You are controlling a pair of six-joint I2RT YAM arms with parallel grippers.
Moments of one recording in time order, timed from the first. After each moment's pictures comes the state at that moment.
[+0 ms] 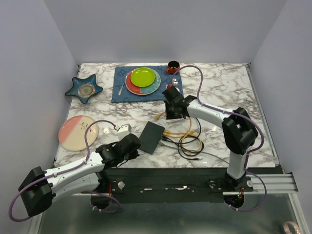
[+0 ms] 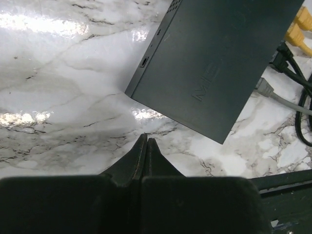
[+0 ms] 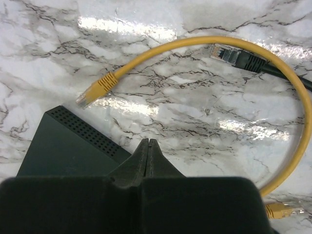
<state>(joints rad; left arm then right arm) -0.92 0.86 0.40 -0.48 -0.33 -1.03 0.72 1.88 1.37 -0.49 0.15 0.52</state>
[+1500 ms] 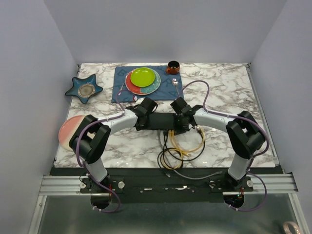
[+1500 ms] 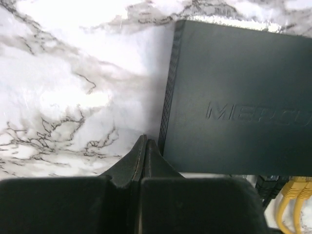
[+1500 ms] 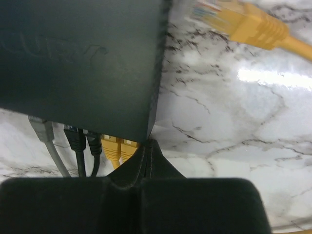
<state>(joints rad) -0.64 1.70 1.02 -0.45 -0.21 -0.74 0.69 1.78 1.08 -0.48 -0.02 0.62</state>
